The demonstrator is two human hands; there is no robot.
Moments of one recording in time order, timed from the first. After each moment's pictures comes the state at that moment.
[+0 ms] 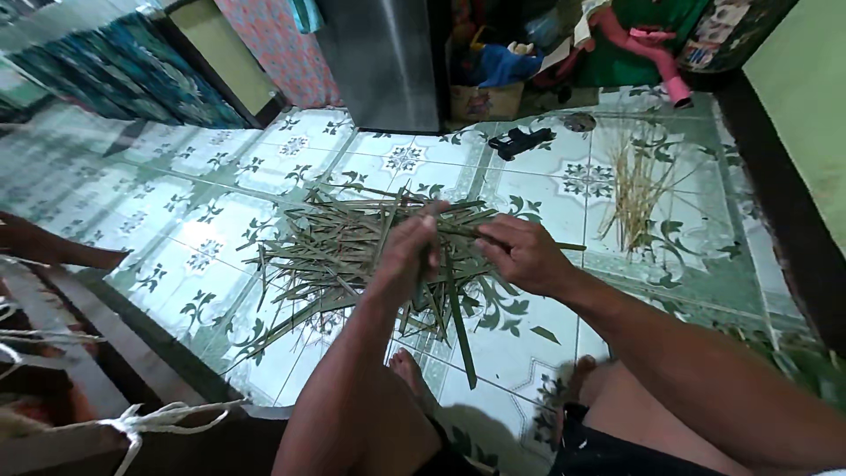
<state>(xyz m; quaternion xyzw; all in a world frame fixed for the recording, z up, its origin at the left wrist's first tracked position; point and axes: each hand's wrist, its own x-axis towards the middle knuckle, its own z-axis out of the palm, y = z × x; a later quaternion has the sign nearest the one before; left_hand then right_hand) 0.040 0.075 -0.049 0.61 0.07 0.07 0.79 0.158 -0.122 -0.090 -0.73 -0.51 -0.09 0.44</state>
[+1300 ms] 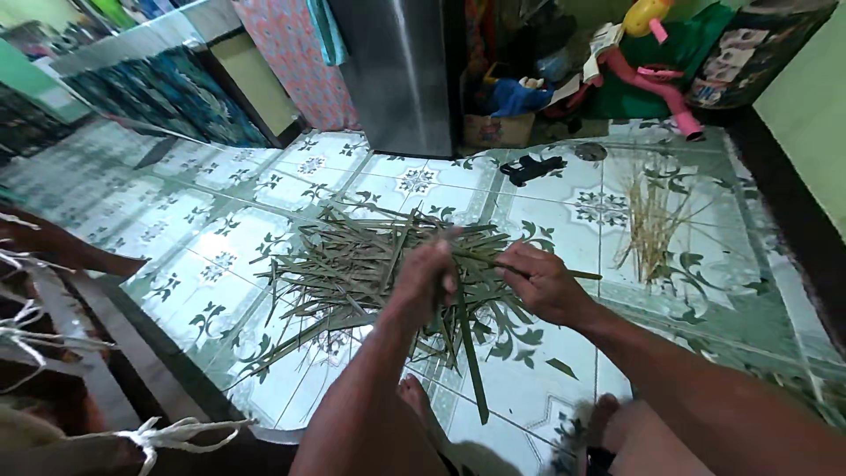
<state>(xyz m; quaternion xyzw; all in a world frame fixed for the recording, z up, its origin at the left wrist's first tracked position) 0.036 0.079 -0.050 0.58 0.07 0.07 0.81 0.161 -0.122 -0.101 -0.71 -0.50 -0.01 0.51</state>
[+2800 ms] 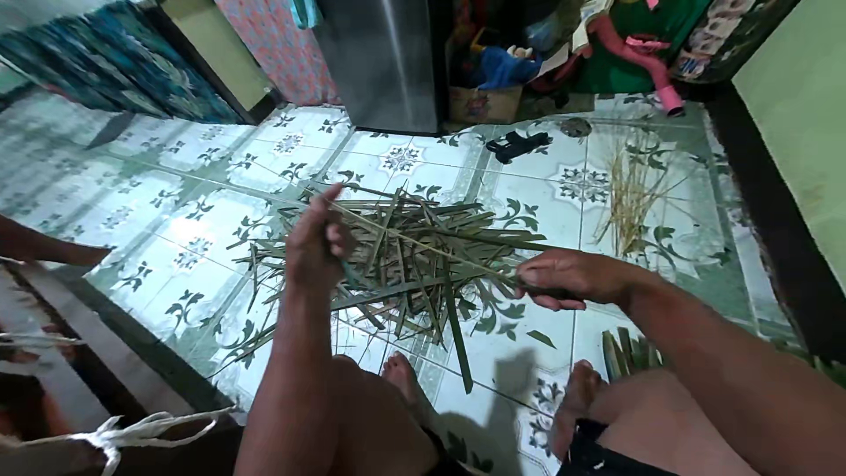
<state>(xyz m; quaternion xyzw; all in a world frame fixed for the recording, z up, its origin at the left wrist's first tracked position) 0.004 0.166 -0.023 0.55 0.07 0.21 0.81 0.197 -0.185 -0.084 -0.56 -0.45 0.53 0.45</state>
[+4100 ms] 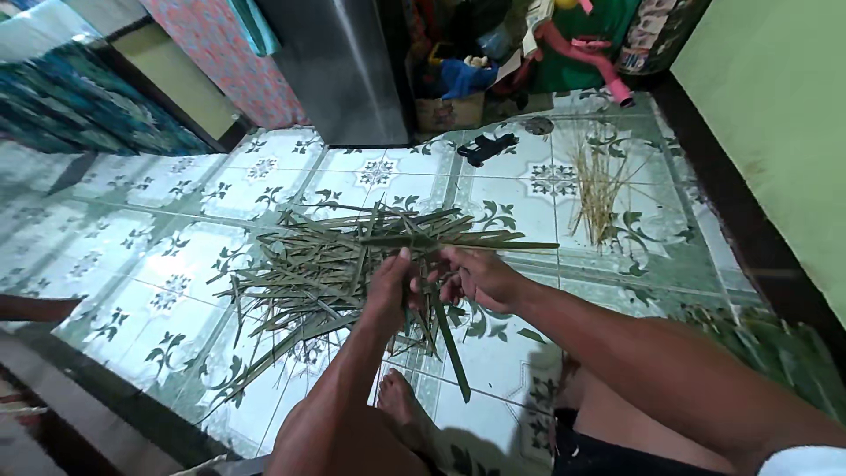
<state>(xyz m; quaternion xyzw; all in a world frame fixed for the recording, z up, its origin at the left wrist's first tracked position) 0.046 0.069 -0.092 0.57 0.16 0.04 0.80 0.148 -0.105 -0.103 -0.51 -0.21 0.48 0.68</state>
